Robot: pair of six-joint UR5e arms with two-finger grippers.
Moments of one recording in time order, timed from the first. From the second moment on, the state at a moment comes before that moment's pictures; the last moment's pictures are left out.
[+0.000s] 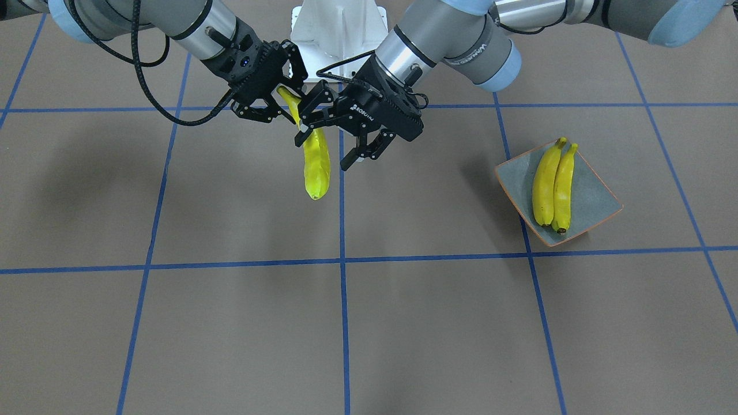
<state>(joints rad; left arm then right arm) -0.61 -2.29 -1.66 -2.30 -1.81 -1.42 0.72 -1.02 1.93 -1.27 2.27 0.66</state>
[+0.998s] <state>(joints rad) -0.61 -2.33 -1.62 -2.31 -1.81 -1.45 0.72 -1.03 1.93 -1.27 2.27 0.66</state>
